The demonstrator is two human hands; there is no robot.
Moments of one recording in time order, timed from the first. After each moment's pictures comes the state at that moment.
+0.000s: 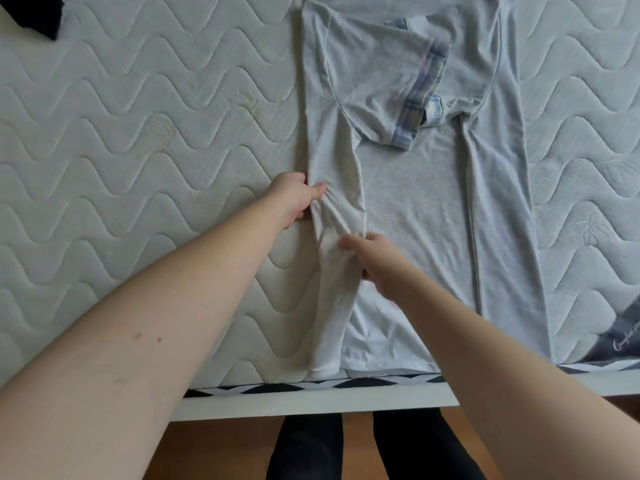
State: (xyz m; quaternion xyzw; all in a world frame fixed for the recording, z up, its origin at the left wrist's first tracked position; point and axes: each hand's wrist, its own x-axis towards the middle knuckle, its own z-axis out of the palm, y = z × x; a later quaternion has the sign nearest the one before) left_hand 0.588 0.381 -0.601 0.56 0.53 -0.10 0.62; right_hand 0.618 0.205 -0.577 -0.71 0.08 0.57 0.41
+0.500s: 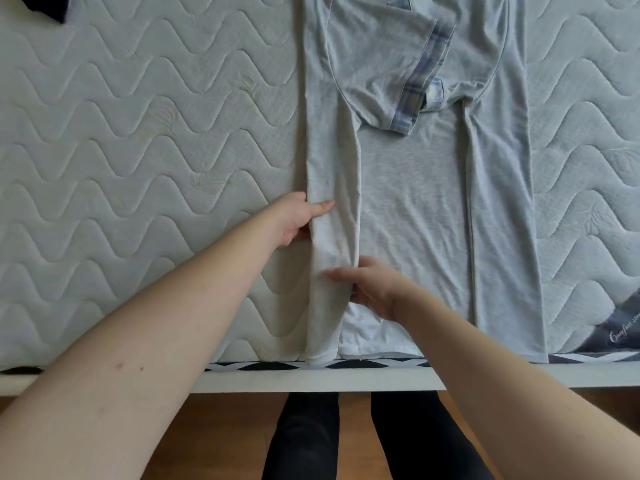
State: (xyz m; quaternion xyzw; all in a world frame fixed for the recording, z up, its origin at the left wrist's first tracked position) left_hand 0.552 0.342 -0.602 0.48 0.51 -0.14 0.69; right_hand 0.591 0.156 -0.583 -0.53 0.08 0.71 0.46
